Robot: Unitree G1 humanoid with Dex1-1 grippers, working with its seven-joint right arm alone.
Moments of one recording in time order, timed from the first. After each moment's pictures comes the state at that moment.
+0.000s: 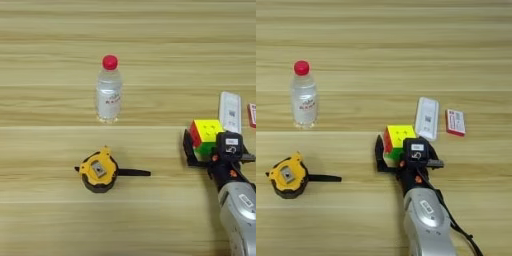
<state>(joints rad) 0.28 -0.06 -0.11 -0.26 0.04 0.17 0.09</state>
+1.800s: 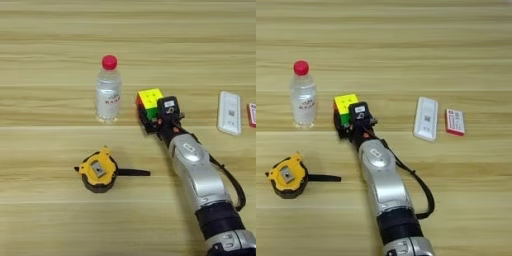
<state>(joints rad) -0.20 -0.04 0.05 0.28 -0.01 0.06 0.14</state>
